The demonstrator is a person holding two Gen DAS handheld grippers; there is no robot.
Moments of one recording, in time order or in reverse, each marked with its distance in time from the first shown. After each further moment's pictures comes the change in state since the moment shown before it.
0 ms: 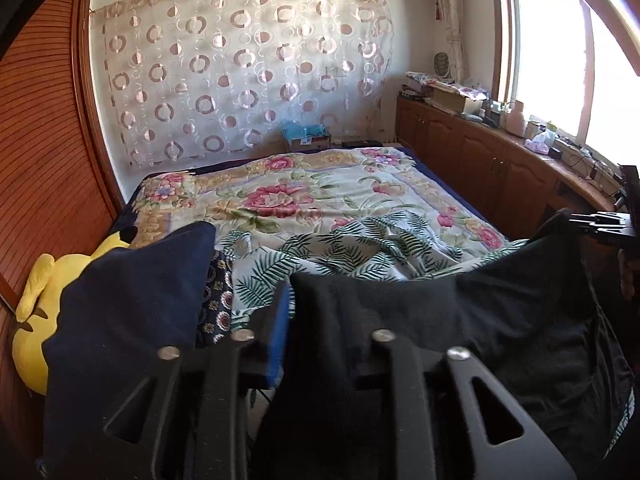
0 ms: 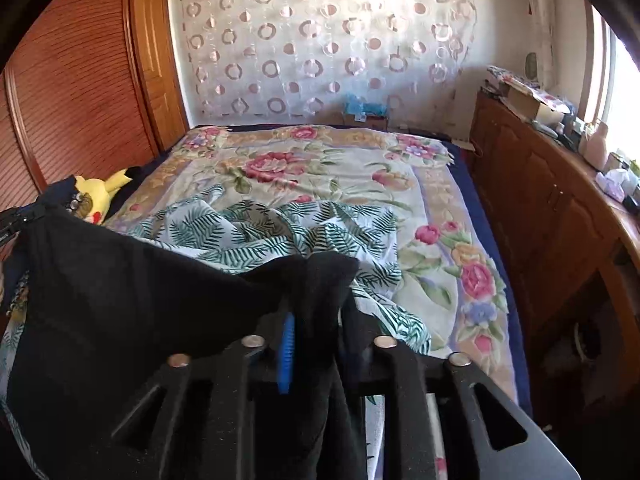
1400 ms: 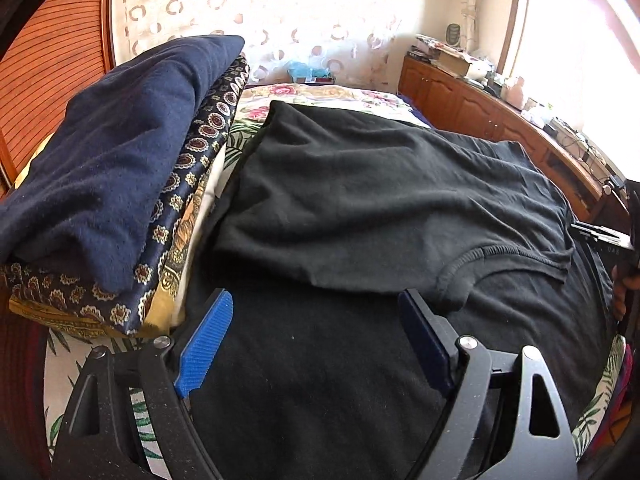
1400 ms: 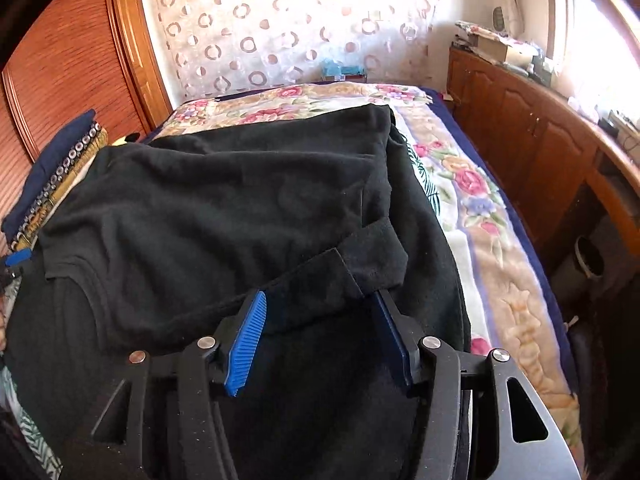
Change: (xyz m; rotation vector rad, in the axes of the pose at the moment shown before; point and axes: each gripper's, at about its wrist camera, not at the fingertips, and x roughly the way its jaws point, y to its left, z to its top) left arm -0.060 -0.011 -0.154 -0.136 0.179 -0.027; right arm -0.028 0.017 -0.131 0.112 0.076 -0.030
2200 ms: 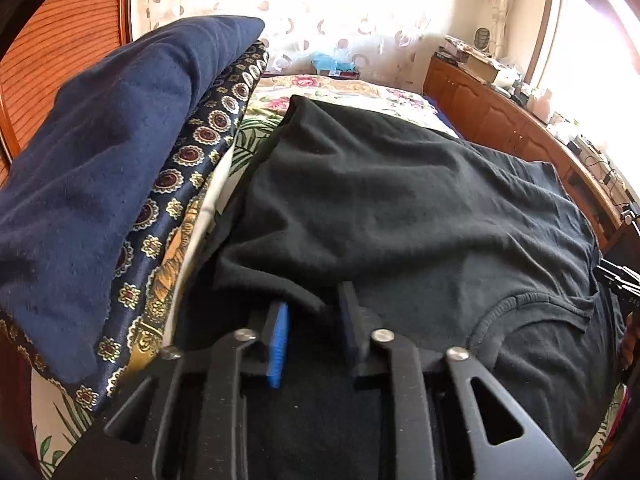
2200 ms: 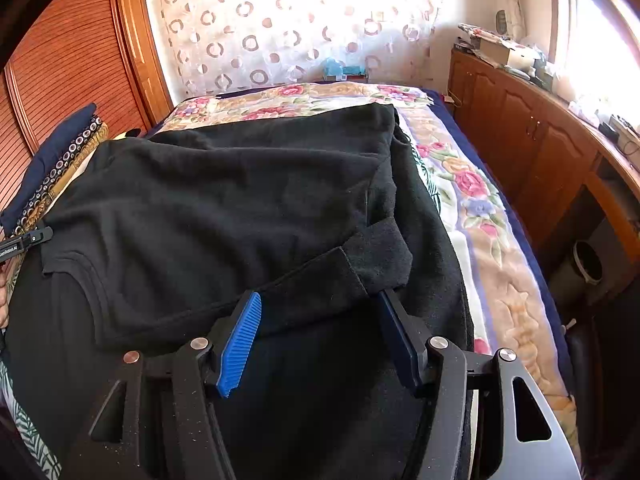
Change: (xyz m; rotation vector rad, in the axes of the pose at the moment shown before) left arm 0.037 0.006 0.029 -0.063 0.028 0.068; right arm 0.004 0.003 -0.009 -0.013 -0.005 0.009
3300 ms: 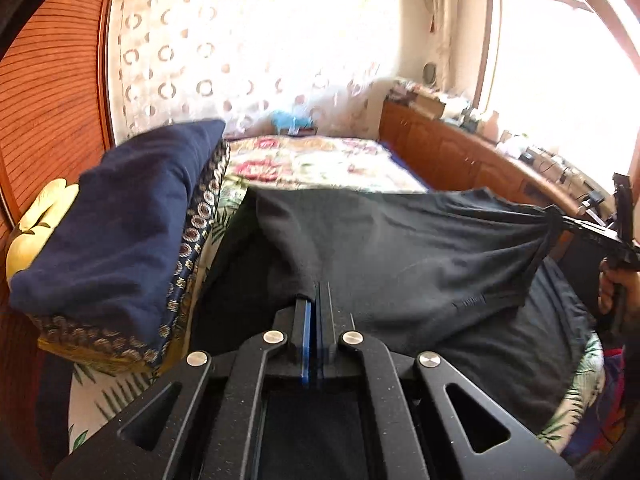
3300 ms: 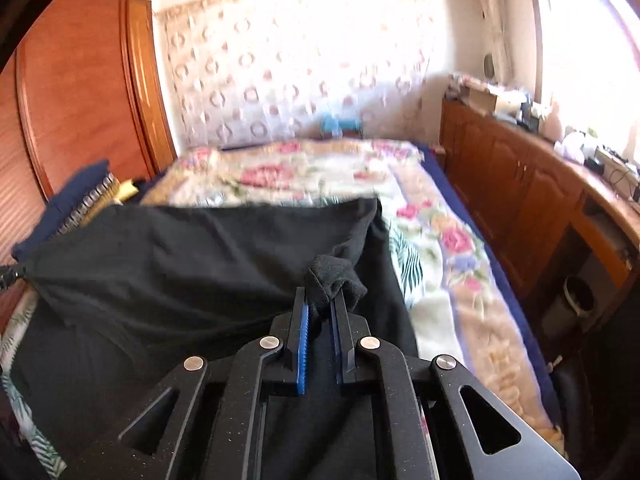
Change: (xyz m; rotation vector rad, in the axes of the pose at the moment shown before) left arm -0.101 -0.017 -0.012 0.102 -0.220 -0.128; right arm -0.067 -0.009 0.019 -0.004 -0.234 -0.003
